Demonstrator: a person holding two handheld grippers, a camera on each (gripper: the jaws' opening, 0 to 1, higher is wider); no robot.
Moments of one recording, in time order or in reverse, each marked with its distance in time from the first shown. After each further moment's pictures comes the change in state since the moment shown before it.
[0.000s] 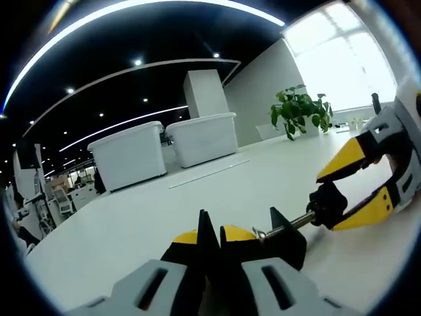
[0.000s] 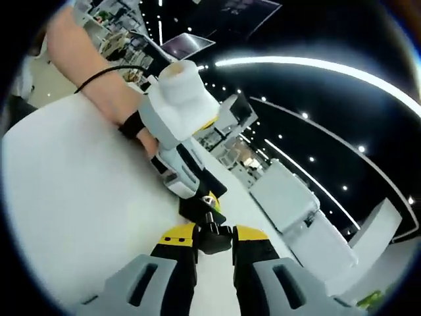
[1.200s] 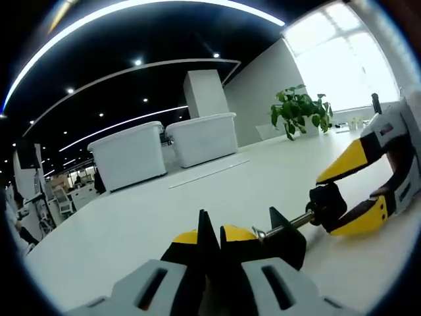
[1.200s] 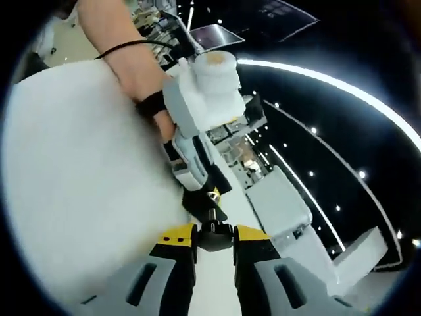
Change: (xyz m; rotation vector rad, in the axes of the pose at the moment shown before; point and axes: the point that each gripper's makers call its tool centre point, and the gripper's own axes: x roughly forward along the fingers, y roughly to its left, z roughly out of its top) left arm -0.001 0.000 0.000 -0.001 0.000 0.000; right arm 0.001 0.000 -0.008 0.018 0.030 0.001
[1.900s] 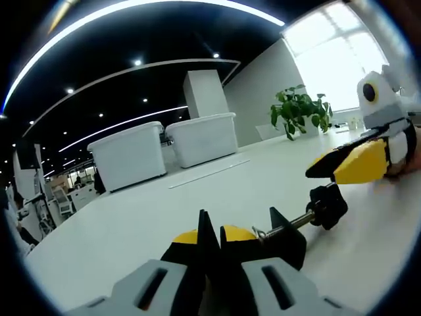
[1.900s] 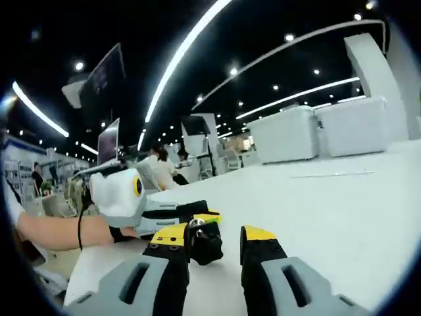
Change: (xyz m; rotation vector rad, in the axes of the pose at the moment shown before) left arm 0.000 0.000 0.000 0.003 -0.001 -0.001; right arm -0.006 -0.038 -0.020 1.124 -0.140 0.039
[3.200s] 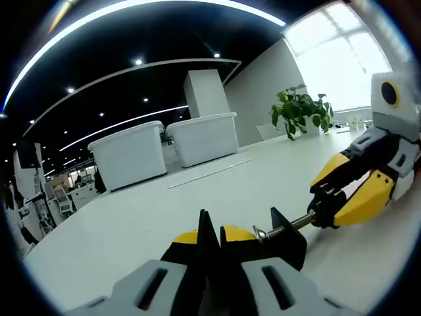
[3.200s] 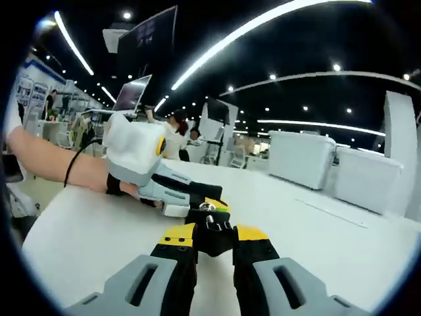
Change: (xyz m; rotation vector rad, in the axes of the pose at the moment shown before) left arm 0.000 0.002 -0.001 -0.005 0.004 0.008; right arm 0.009 0.032 -0.022 -0.592 0.081 0.030
